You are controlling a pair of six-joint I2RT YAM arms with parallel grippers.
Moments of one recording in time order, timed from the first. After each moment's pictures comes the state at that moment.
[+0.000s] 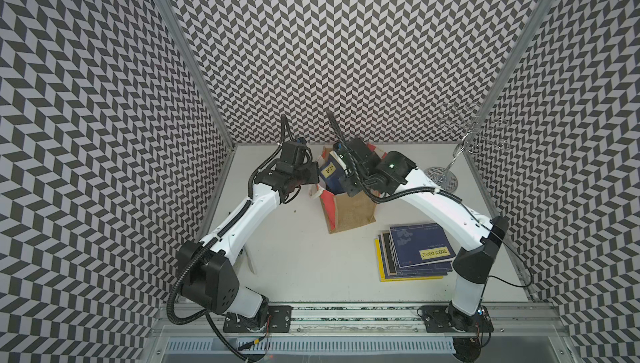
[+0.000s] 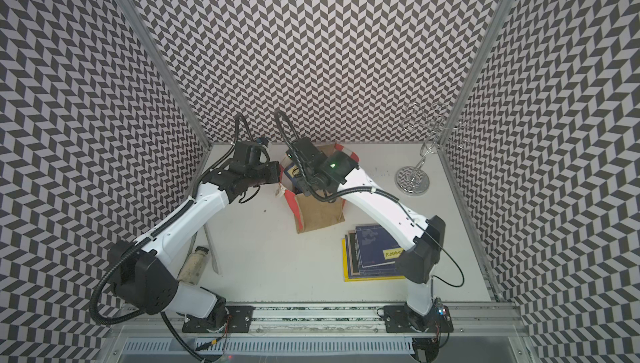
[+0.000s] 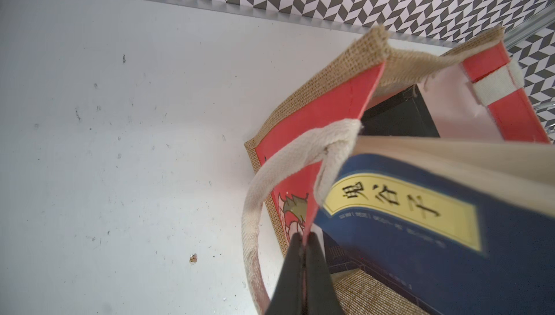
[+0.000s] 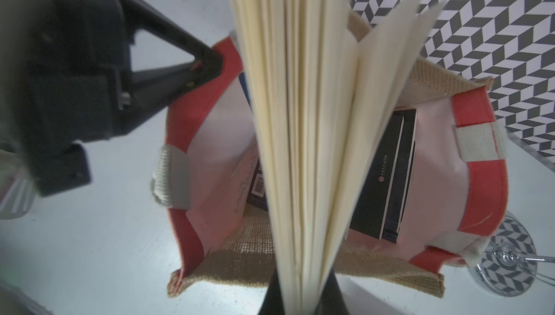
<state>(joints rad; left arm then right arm) -0.39 1.47 1.31 -0.53 0.02 -0.38 0.88 1.88 2.06 -1.16 0.33 0.13</state>
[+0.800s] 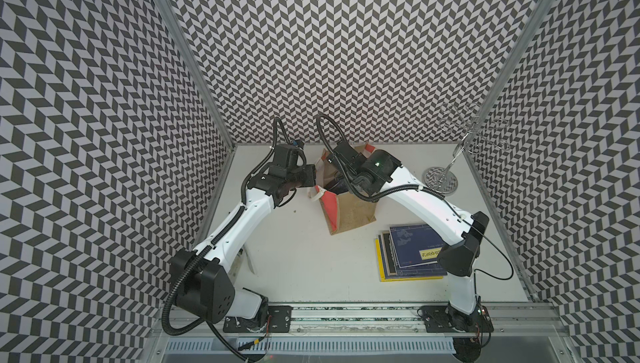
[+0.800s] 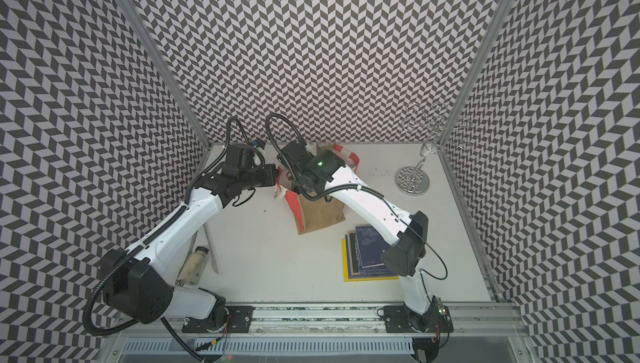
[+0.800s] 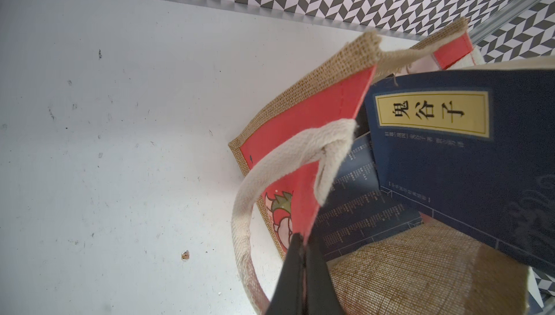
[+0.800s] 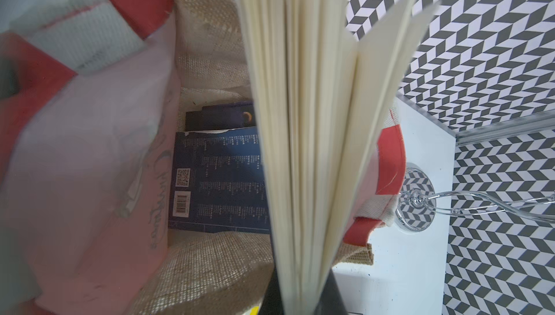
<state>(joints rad) -0.35 1.42 1.27 -0.52 0.12 -0.35 0.88 1.98 2.20 -1.31 0.63 0.26</state>
